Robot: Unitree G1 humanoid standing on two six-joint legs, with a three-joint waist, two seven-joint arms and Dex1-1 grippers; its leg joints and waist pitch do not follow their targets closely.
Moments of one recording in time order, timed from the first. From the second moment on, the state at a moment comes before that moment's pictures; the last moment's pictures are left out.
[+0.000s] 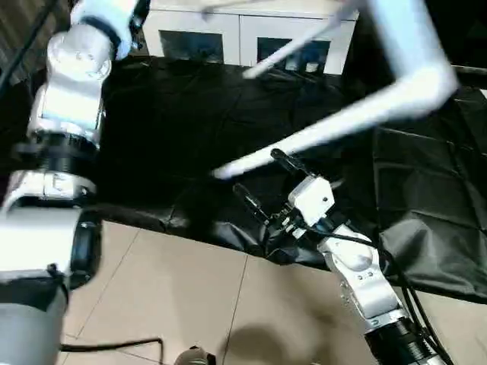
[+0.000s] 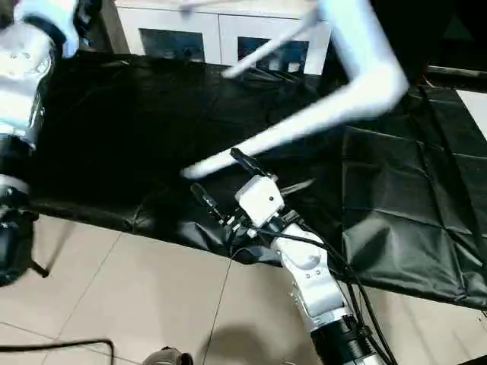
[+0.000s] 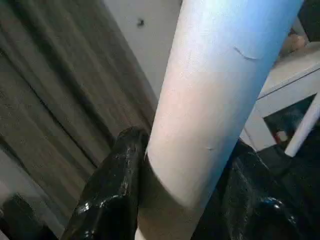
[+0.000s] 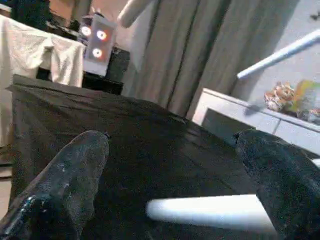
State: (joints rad) left arm -1.13 0.46 0.08 0.68 0.19 0.10 -0.22; right arm -0.27 -0.14 0.22 0.21 0.03 -0.33 0.41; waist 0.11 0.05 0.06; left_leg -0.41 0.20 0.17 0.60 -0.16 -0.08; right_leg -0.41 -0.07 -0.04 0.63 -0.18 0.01
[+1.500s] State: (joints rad) left arm -0.82 0.38 0.19 0.12 0.11 0.47 -0.13; right arm -0.71 -0.01 -0.19 0.67 0.44 -0.02 0.36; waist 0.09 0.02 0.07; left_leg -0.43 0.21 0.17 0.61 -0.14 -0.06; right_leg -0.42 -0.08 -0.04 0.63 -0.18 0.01
